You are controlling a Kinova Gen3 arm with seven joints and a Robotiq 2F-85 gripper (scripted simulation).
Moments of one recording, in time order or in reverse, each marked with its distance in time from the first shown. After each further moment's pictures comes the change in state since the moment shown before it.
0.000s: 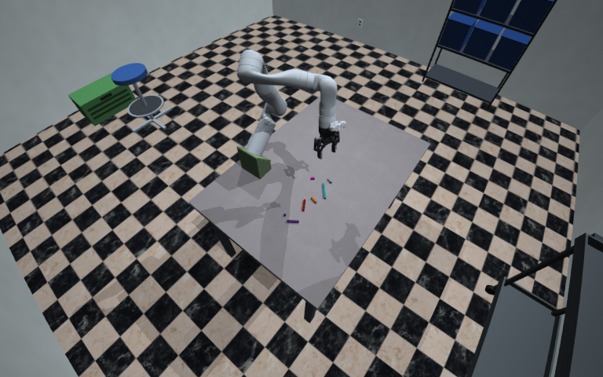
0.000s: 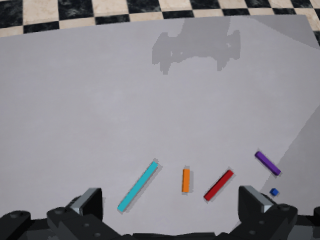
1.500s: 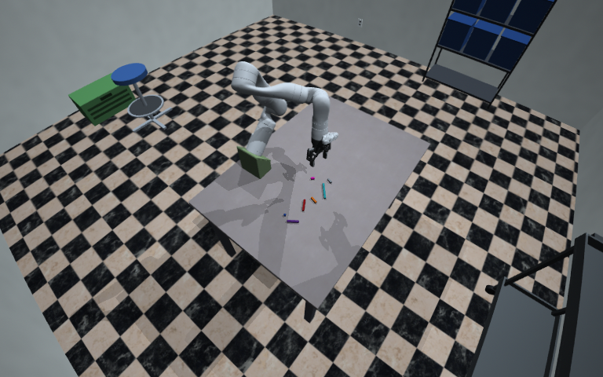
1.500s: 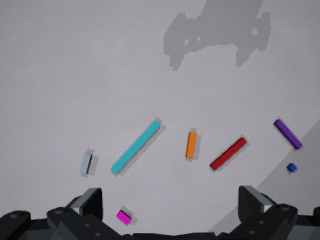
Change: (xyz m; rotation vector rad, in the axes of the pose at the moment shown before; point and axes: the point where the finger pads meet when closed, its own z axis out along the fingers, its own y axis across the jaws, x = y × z) arm -0.043 0.013 0.049 0.076 -0.125 -0.067
